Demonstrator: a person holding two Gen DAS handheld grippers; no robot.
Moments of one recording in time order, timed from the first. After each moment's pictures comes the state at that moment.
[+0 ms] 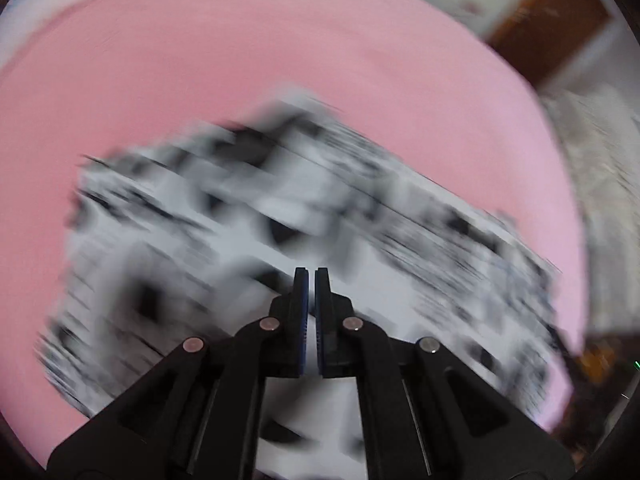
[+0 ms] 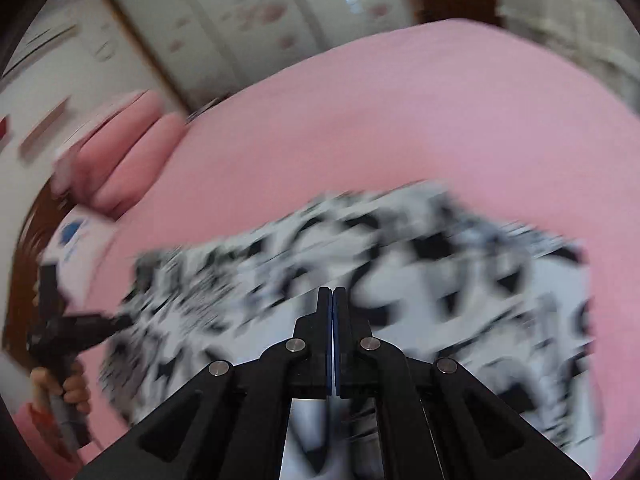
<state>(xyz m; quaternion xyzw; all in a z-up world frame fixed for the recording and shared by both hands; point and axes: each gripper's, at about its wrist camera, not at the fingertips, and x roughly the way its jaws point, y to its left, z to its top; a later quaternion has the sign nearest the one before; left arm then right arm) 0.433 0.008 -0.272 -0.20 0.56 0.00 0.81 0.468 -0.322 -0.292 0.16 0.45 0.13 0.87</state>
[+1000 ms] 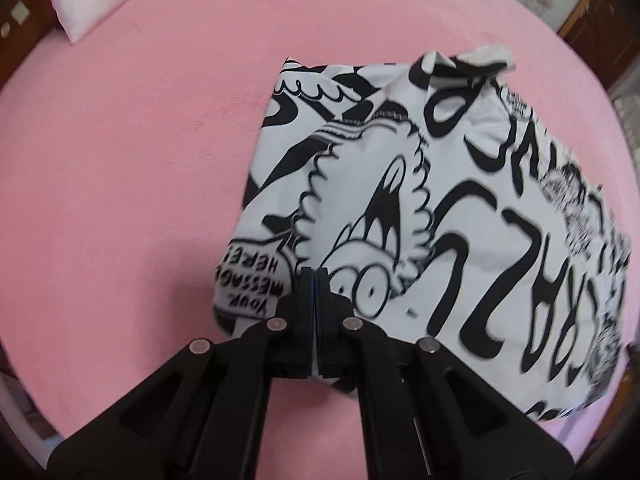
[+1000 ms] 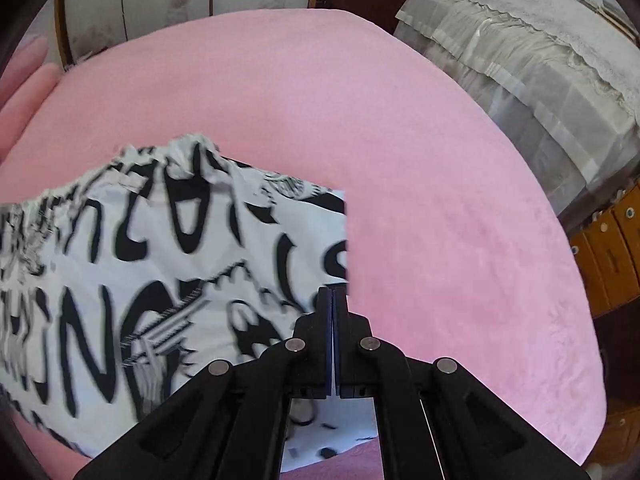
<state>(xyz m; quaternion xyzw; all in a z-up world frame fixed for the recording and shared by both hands) 0.341 0.025 -0.314 -0.13 0.59 0.18 0.78 0.418 -0.421 -0.282 0.04 0.50 -0.15 0.85</state>
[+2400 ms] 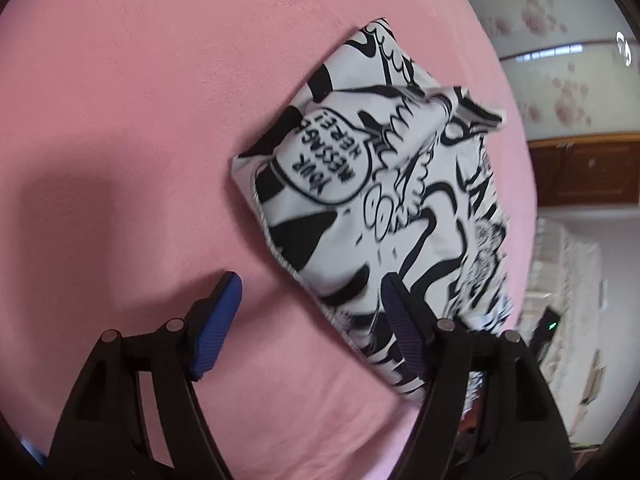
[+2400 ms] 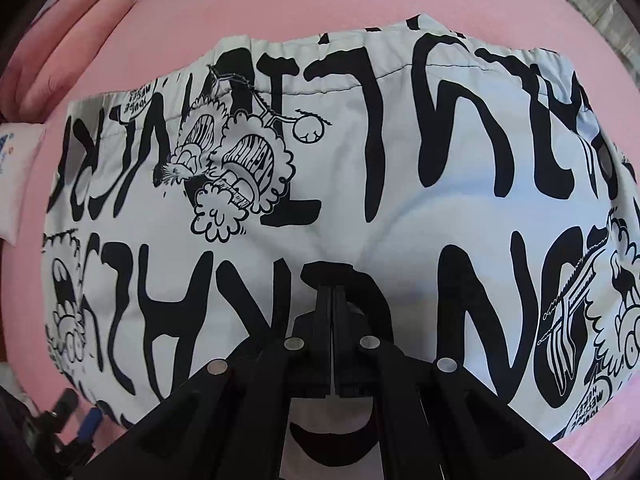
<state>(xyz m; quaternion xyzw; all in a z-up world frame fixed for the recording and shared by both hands) 0.270 0.077 -0.349 -0.47 0.52 0.11 0.70 0.500 -0.156 -0.360 0.07 0.64 -0.02 0.77</state>
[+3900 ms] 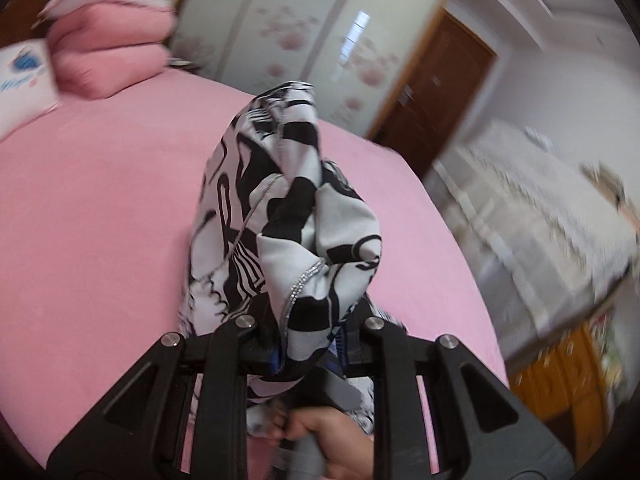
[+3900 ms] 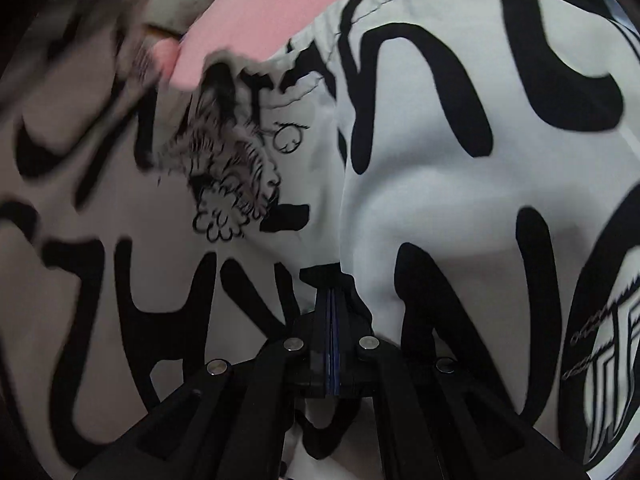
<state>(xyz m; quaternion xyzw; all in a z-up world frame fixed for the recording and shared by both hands) 0.340 -0.255 -0.142 -0.17 0.32 -0.07 0.93 0.475 -0.321 -0.397 0.29 0.62 0.18 0.71</state>
